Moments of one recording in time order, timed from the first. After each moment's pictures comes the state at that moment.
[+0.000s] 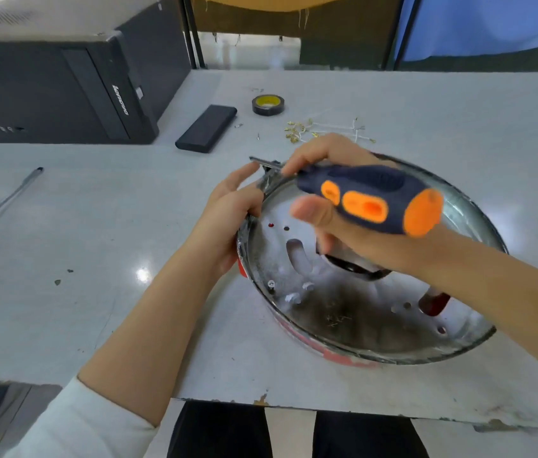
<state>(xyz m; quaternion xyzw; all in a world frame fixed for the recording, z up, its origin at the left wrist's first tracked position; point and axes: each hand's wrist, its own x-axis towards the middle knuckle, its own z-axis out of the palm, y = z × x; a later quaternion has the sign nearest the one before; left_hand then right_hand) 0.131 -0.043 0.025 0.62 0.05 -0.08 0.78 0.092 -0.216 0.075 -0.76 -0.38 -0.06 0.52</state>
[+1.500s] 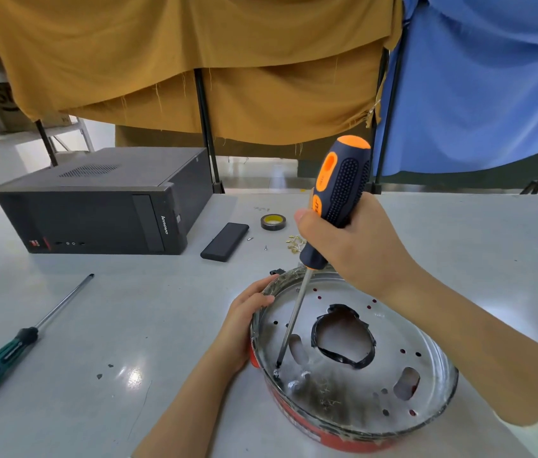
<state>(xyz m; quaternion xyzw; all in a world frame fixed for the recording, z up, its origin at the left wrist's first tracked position) 0.128 -0.037 0.015 0.60 -0.01 -0.08 0.80 0.085 -0.191 0.165 -0.76 -0.27 -0.20 0.55</state>
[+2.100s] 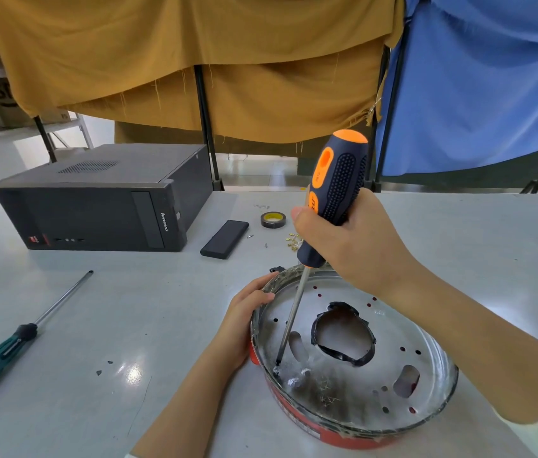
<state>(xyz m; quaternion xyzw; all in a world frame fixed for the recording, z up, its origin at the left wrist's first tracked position) 0.130 -0.037 0.014 0.60 -0.02 -0.08 0.80 0.084 -0.188 0.168 -0.77 -0.28 -0.21 0.54</state>
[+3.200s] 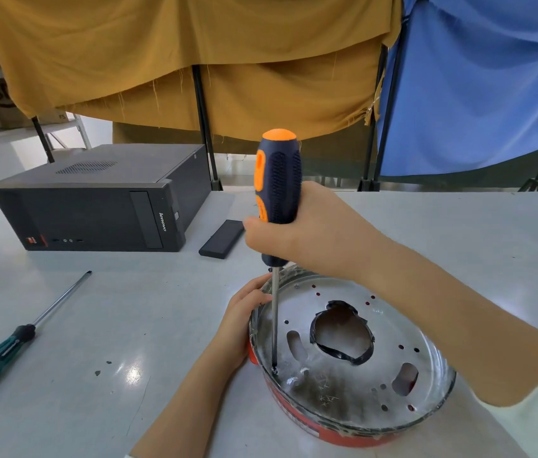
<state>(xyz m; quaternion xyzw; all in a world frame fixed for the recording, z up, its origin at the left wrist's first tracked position) 0.132 -0.039 0.009 0.59 -0.03 -0.07 0.81 0.081 -0.167 0.188 -0.86 -0.29 -0.09 0.41</state>
